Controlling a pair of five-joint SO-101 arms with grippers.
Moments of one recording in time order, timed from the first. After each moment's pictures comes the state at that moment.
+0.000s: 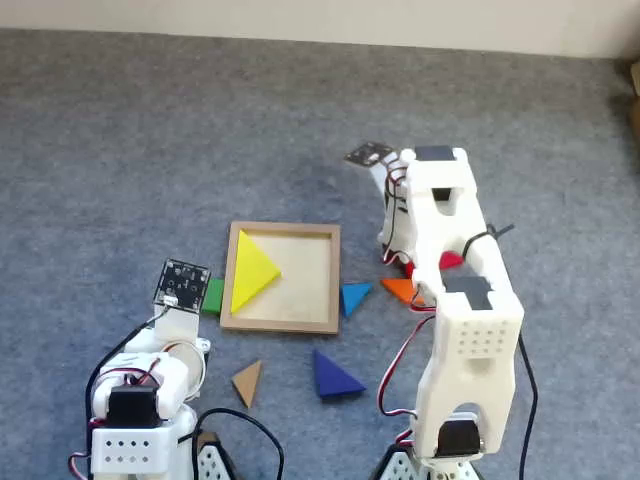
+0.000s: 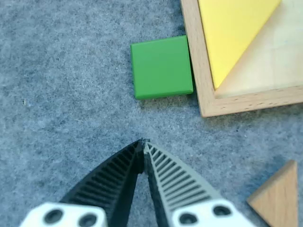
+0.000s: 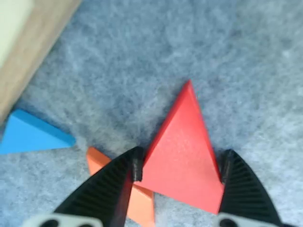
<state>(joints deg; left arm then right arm) -6.7 -102.8 96.0 75.8 -7.6 -9.6 34.0 -11.6 81.3 42.7</state>
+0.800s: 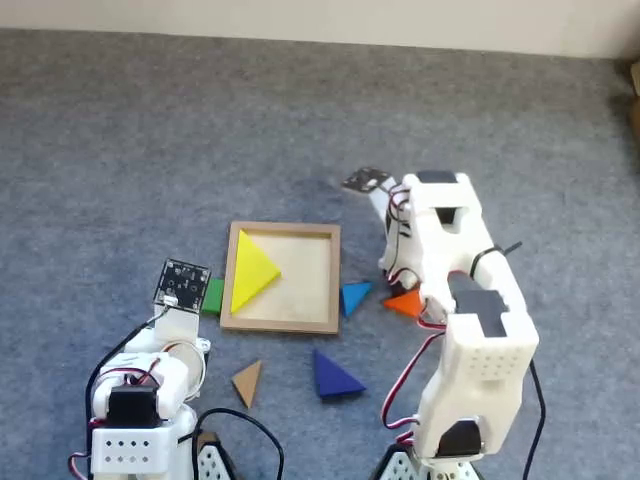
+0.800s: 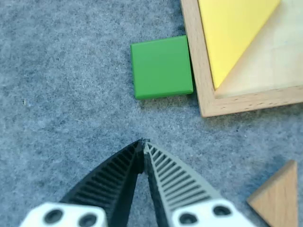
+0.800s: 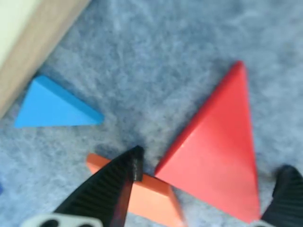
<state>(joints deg) -6.7 -102.8 96.0 75.8 -7.6 -8.8 24.8 6.5 73.1 46.4</state>
